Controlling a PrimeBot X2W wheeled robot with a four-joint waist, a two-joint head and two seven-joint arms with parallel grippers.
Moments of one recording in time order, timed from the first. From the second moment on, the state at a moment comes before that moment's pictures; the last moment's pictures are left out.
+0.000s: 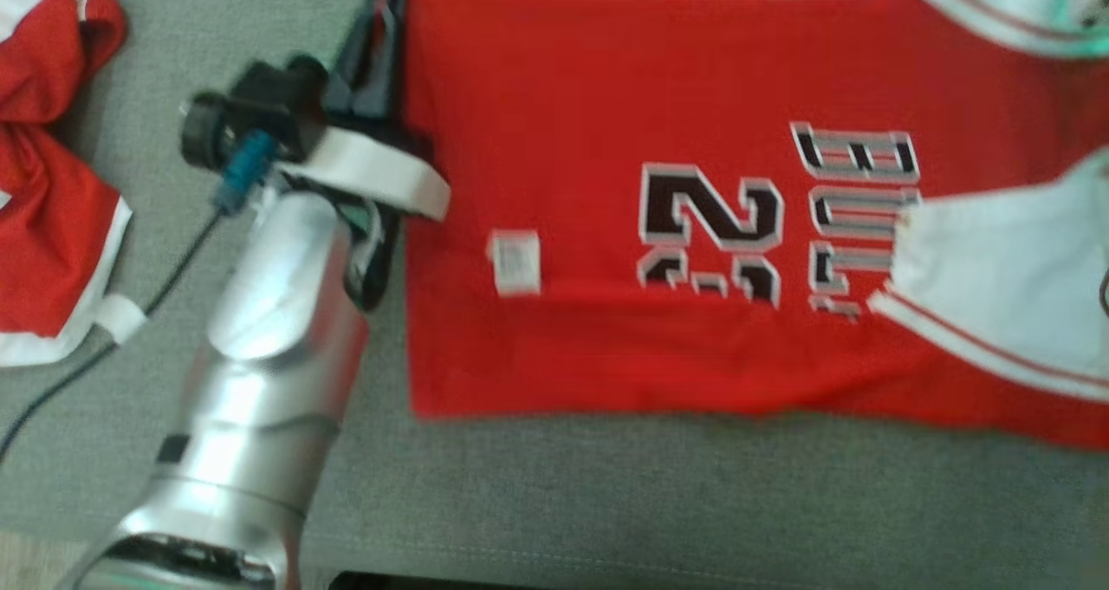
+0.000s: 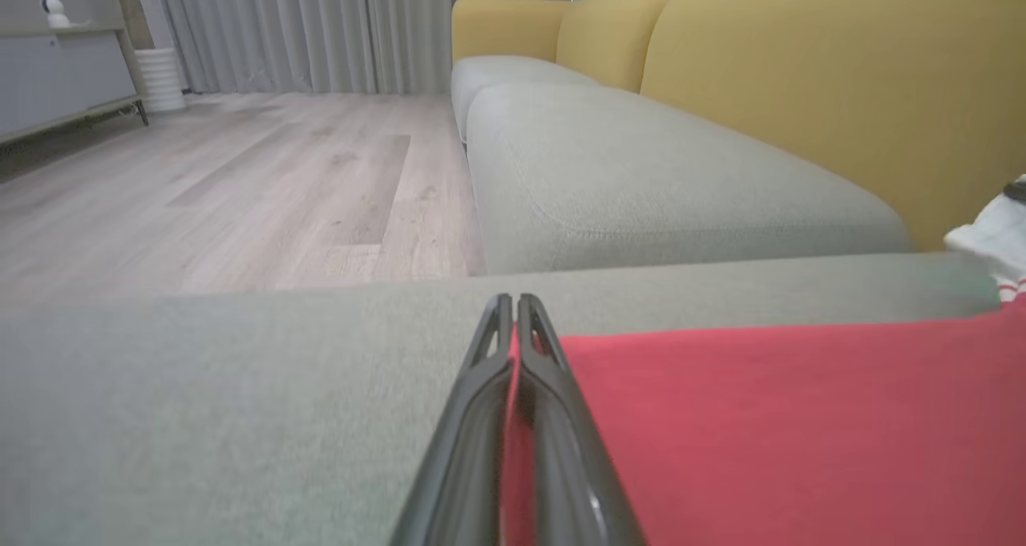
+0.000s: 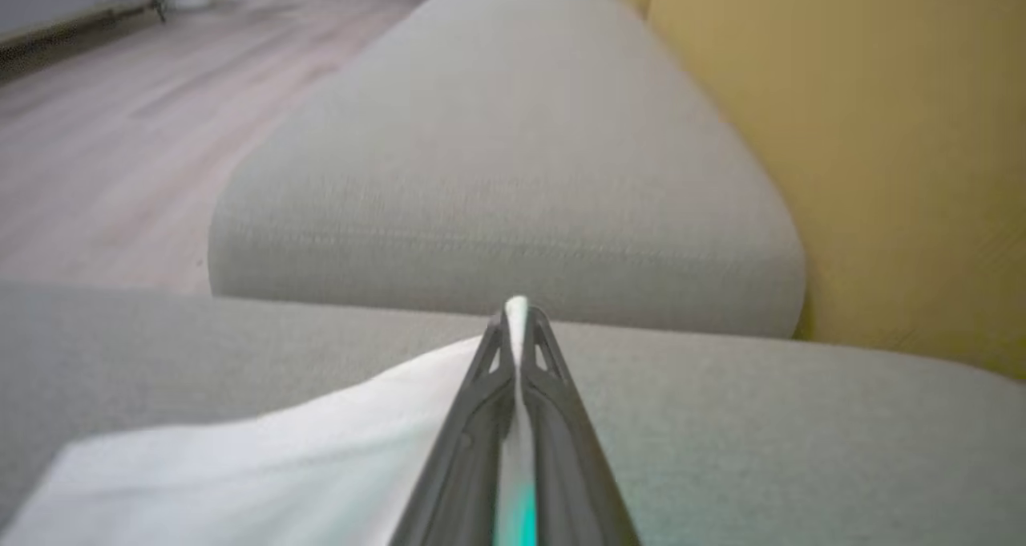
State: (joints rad) left arm -0.81 0.02 -0.31 0.67 -0.26 -0.09 -0.25; right arm -1.16 -0.30 -0.09 1.07 -0.05 0.13 -0.04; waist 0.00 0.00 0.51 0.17
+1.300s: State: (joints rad) left arm -0.16 0.05 -0.07 0.44 -0.11 -0.02 -0.26; right arm -0.34 -0.12 -0.06 0.60 0.31 0.13 -0.25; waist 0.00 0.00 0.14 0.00
